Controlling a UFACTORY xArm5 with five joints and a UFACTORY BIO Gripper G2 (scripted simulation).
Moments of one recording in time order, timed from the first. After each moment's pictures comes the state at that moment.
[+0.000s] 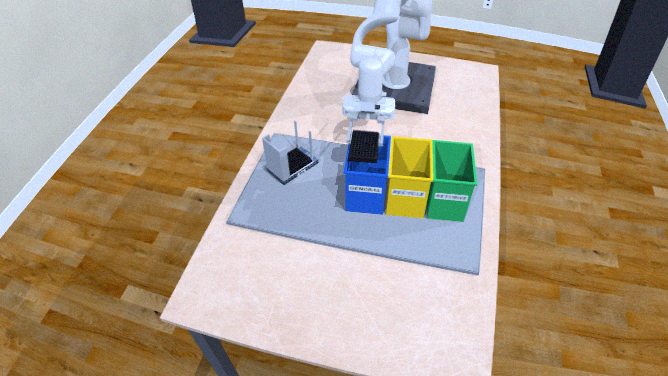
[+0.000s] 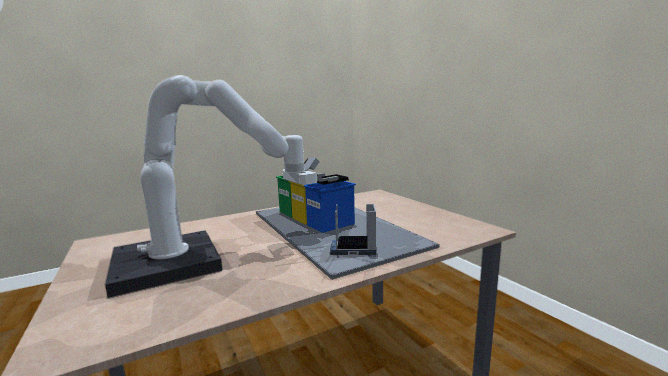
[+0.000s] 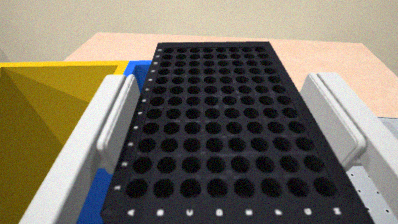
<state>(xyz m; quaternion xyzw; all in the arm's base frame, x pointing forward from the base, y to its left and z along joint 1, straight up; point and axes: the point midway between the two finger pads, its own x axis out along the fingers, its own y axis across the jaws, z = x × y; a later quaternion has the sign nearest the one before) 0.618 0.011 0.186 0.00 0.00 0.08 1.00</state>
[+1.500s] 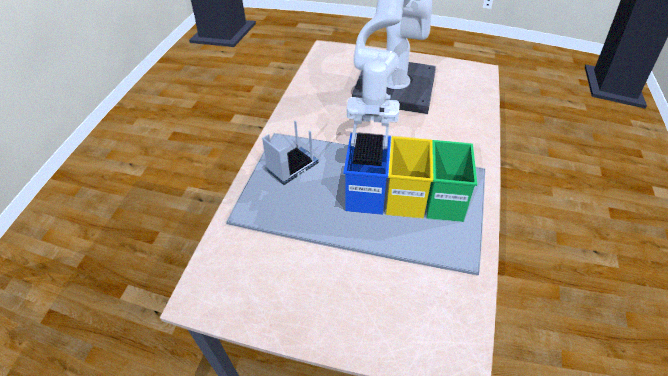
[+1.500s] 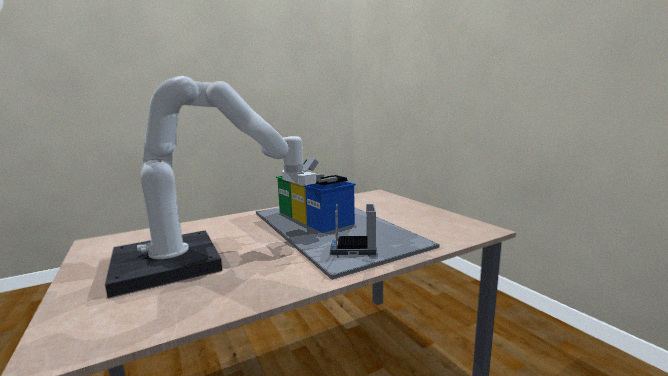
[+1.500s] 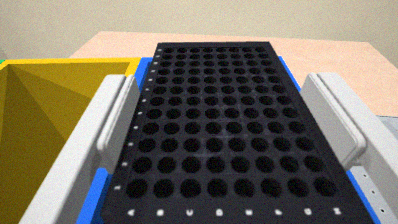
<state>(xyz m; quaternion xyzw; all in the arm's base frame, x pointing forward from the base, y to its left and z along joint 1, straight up) 0.620 0.026 0.180 0.00 0.00 0.08 1.00</state>
